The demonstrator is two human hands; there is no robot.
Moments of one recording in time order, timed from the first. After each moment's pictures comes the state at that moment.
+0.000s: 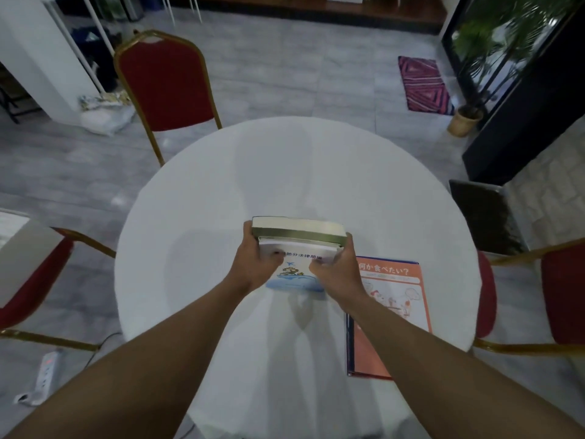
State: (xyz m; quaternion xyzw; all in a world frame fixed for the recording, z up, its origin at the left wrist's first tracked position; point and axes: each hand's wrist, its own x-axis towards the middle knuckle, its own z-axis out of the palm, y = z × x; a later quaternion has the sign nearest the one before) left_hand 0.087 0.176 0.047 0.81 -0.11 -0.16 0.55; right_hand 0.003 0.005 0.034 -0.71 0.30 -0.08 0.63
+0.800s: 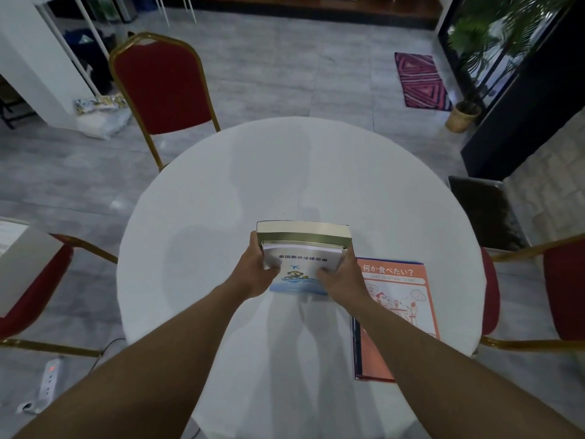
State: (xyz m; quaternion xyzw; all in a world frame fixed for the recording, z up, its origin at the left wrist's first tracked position) left_hand 0.103 0.189 0.031 0.84 -0.17 -0.22 0.47; right_hand 0.005 0.002 0.017 -0.77 0.31 -0.03 0.56
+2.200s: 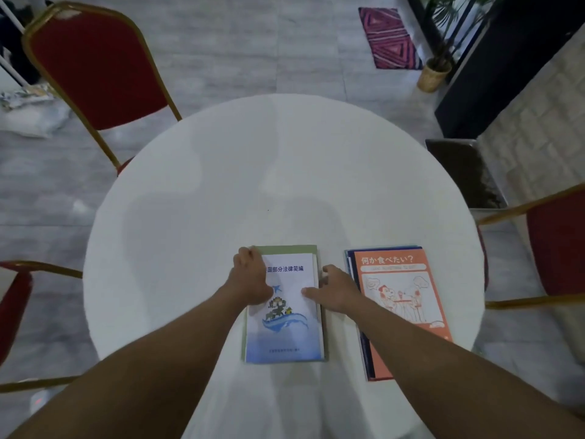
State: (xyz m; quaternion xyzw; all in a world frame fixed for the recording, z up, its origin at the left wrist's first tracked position) left_hand 0.142 0.162 -0.006 0.92 -0.22 -0.29 0.09; right_hand 0.025 -0.004 -0.021 -0.80 0.36 0.22 0.42
